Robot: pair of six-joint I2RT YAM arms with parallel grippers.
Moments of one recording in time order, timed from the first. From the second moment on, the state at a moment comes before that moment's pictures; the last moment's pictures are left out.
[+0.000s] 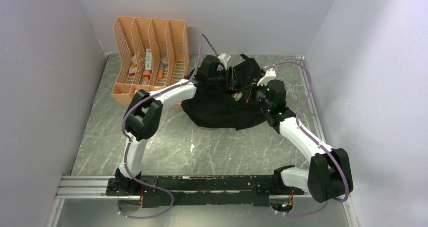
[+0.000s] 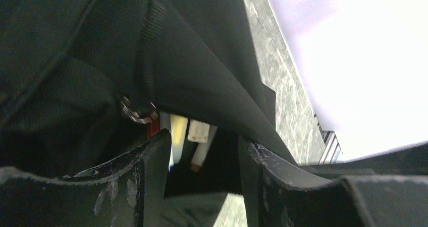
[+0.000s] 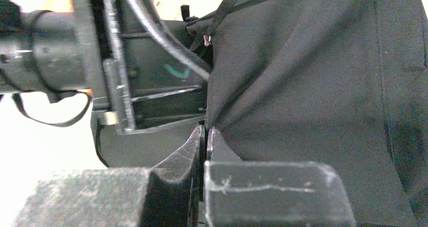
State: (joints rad) left arm -0.71 2.15 1.69 0.01 0.36 -0.64; right arm 0.29 1.22 0.71 0.23 -0.19 0.31
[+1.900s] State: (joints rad) left arm -0.66 2.11 1.73 -0.20 0.12 -0.46; right arm 0.37 1.51 0.86 0.17 -0.18 0.14
